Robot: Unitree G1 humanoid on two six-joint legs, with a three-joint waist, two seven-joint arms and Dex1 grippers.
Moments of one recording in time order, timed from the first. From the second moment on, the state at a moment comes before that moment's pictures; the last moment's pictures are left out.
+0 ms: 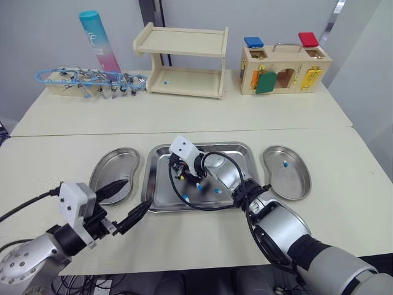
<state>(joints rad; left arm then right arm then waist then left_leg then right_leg) 0.48 0.59 0.49 -0.64 -0.67 0.37 -0.76 -1.02 0.14 0.36 0.90 -0.12 0.16 0.57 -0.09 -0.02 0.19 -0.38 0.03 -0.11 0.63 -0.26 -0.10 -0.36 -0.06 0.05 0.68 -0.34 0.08</state>
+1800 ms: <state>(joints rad) 0.34 0.67 0.24 -0.56 -0.62 0.15 -1.09 -0.21 -1.01 -0.08 -0.24 0.25 0.79 0.94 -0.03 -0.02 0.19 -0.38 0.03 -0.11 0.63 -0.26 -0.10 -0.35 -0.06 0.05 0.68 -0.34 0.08</state>
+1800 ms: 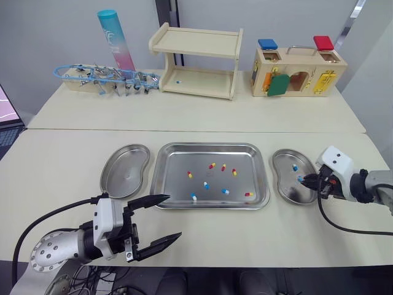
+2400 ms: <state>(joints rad) 0.32 0.78 0.54 -0.37 -0.60 0.34 -0.87 -0.08 -1.12 -0.26 -0.10 0.28 0.34 1.18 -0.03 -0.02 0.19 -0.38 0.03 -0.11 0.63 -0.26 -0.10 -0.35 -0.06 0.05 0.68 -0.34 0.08</state>
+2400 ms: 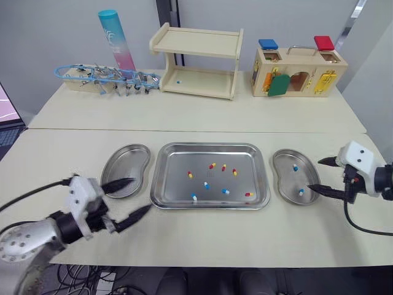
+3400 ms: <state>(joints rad) 0.51 0.84 0.75 -0.17 -0.52 0.34 -1.05 -0.02 -1.27 -0.33 0.05 0.26 0.27 1.42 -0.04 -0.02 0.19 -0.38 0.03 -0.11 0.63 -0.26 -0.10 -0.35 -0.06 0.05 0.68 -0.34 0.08</state>
